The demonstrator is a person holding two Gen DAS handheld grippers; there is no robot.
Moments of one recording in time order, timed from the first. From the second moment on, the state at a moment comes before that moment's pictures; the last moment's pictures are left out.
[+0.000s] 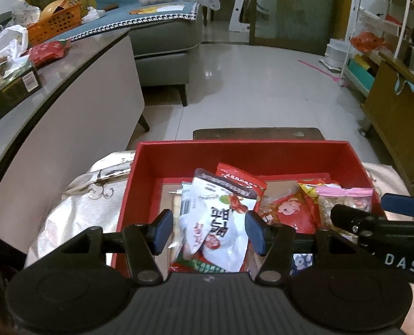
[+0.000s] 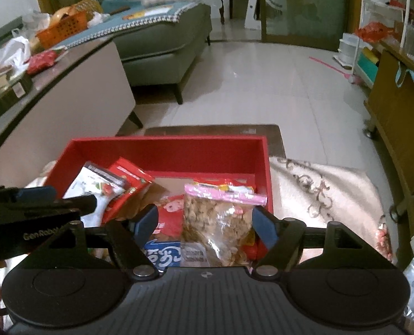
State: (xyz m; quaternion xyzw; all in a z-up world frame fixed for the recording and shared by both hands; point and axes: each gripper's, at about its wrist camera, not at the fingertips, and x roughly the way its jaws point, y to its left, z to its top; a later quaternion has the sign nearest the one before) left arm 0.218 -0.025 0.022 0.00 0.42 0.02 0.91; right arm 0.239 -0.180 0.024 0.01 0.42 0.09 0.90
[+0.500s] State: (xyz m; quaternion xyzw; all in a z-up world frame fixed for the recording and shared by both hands) left arm 0.137 0.006 0.027 -0.01 0.45 0.02 0.89; right arm 0.190 -0.187 0.051 0.01 0.41 0.10 0.91
